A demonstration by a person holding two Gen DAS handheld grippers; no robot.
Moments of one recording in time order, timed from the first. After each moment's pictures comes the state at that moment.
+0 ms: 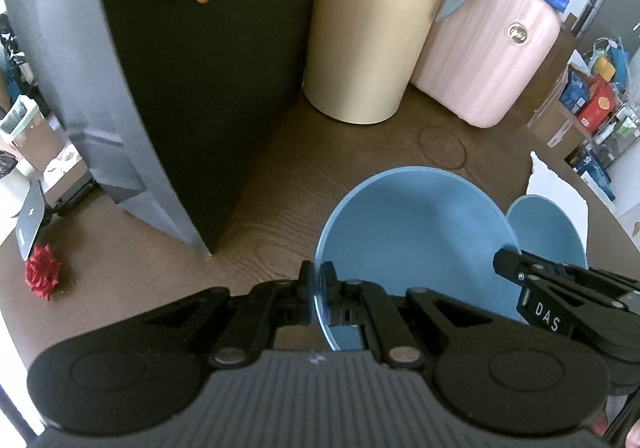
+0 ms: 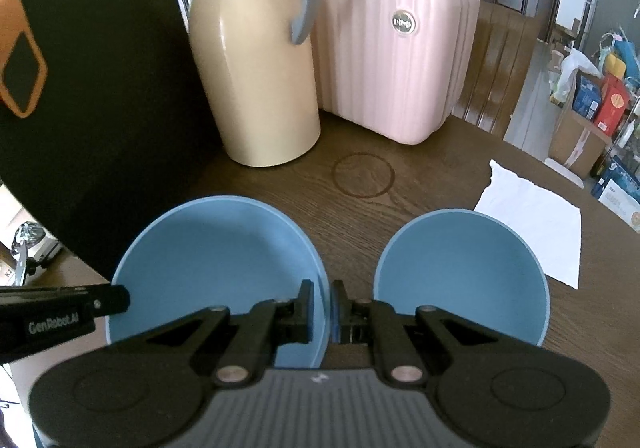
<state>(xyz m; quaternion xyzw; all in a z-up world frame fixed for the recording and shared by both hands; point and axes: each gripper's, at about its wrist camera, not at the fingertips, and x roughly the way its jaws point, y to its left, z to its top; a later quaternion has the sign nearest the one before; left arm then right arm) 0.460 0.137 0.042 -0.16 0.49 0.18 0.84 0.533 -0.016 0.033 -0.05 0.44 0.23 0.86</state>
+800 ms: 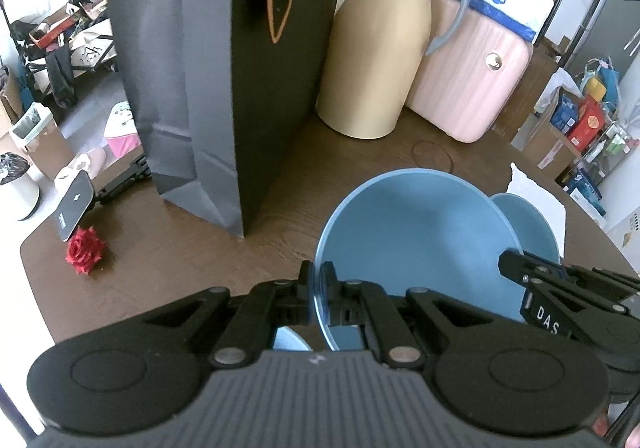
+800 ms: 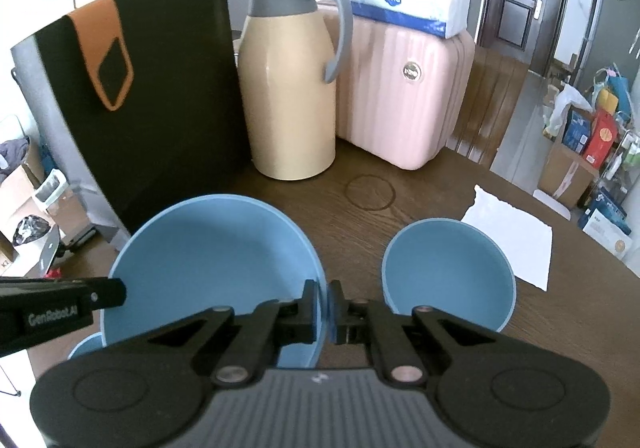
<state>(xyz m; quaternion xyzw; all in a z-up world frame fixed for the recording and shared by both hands) 0.385 0.129 0.086 -0.15 0.45 0.19 0.86 0.463 -0.020 0.081 -0.08 0.40 0.23 0.88</state>
